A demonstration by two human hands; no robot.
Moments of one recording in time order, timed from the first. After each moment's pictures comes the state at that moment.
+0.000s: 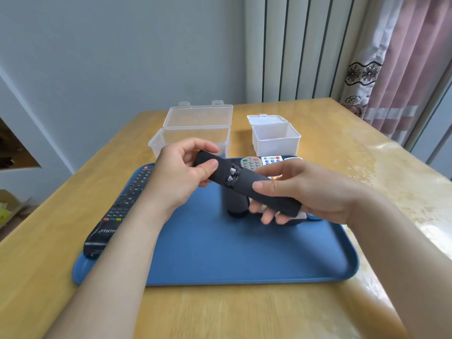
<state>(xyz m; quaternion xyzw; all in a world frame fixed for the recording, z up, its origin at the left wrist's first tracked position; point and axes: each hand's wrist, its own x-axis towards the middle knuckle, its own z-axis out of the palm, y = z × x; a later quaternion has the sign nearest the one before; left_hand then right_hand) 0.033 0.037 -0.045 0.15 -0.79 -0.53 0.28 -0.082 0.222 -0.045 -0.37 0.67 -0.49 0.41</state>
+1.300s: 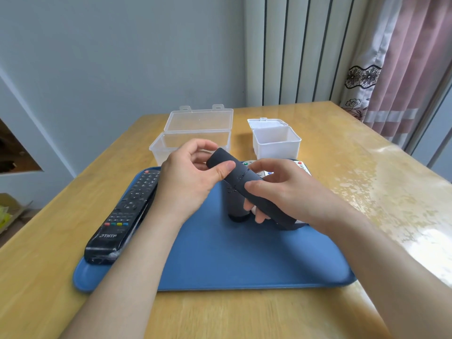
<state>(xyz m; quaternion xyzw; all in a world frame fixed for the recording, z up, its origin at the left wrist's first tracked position) 0.022 0.041 -0.055 0.17 -0.79 -0.47 0.35 -0.062 0.206 -0.046 -0.38 0.73 -0.51 0.26</state>
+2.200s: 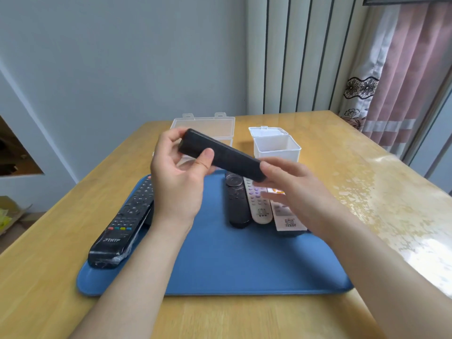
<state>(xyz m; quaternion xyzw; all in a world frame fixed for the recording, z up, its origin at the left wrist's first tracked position) 0.026 0.056 -0.046 0.10 -0.65 -0.57 0.50 -0.080 0.201 -0.060 -0.26 0.66 -0.66 0.24</state>
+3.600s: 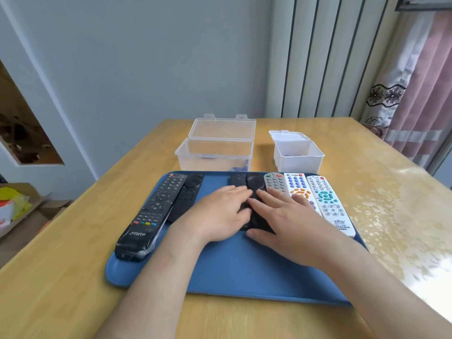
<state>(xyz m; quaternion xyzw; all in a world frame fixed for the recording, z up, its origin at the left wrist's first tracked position) 0.026 0.031 -0.074 0.11 -0.98 -0.16 0.03 -0.055 0.180 -0.086 -0.54 0.84 -0.02 -0.03</state>
